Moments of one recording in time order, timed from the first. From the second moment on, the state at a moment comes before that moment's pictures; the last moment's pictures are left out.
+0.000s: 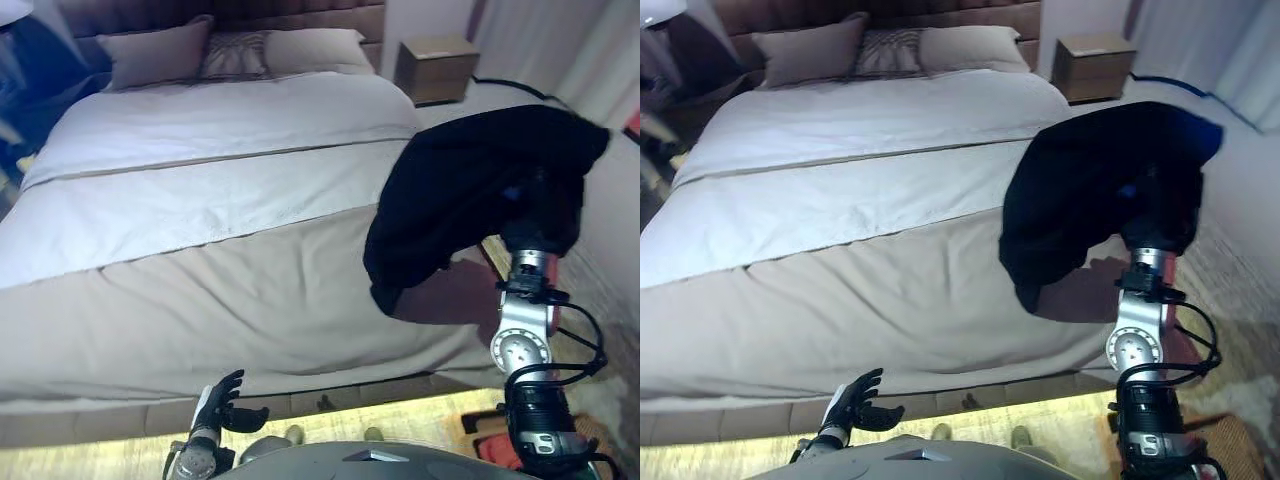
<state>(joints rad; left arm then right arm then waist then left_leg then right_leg) 0.12 0.24 -0.24 1.03 -0.06 -0.33 0.15 -0.09 -0.30 -0.15 0.00 1.17 -0.48 0.19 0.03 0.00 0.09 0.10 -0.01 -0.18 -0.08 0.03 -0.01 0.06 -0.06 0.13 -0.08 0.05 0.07</state>
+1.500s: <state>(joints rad) 0.10 0.28 -0.18 1.05 -0.08 -0.33 0.14 -0.22 -0.33 -0.15 0.30 0.90 -0.43 -0.28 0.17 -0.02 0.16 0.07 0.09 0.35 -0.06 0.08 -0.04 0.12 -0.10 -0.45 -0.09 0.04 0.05</state>
